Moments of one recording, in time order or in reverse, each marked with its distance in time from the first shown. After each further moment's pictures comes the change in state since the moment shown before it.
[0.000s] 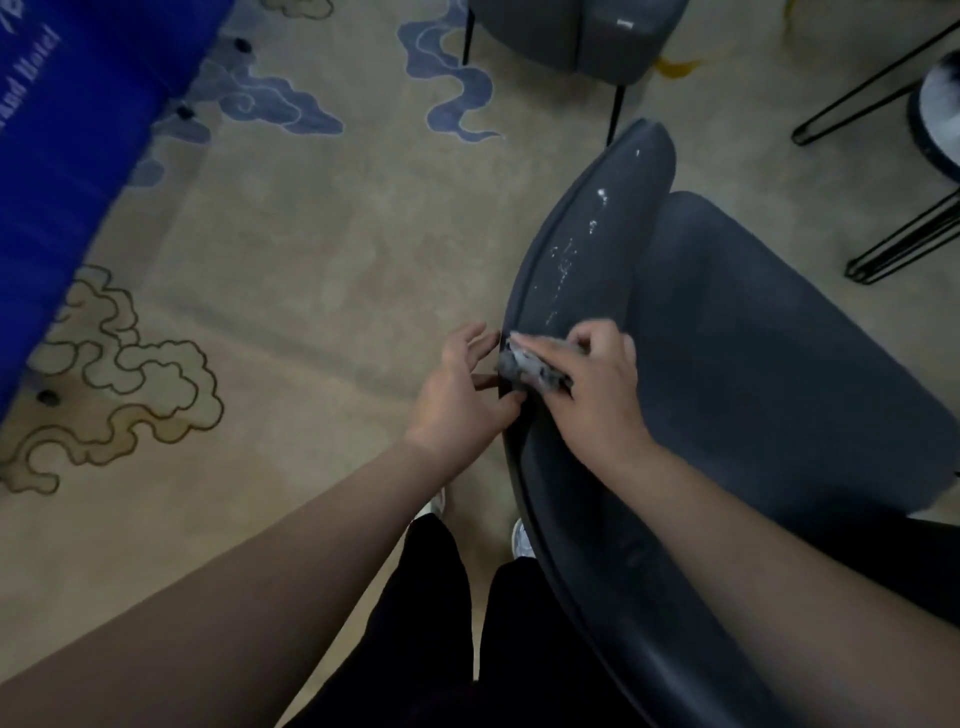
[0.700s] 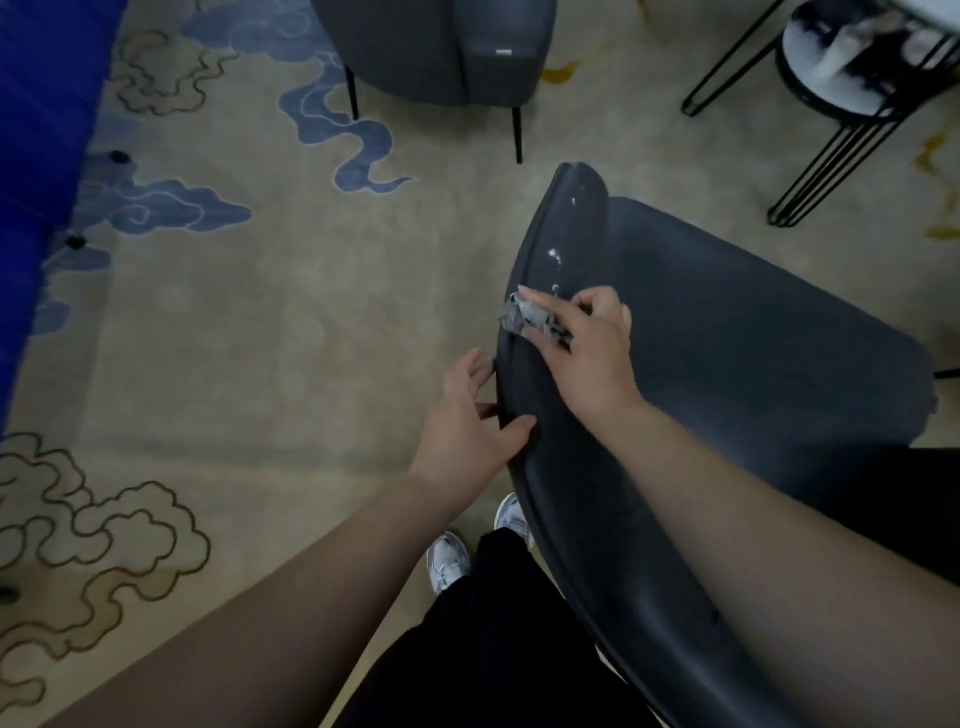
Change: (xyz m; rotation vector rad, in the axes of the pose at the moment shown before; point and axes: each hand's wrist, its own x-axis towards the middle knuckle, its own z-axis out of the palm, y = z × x) left_hand 0.082 0.028 -0.018 0.111 -0.263 0.042; right_hand 0.102 0.019 0.013 0.024 0.225 0.357
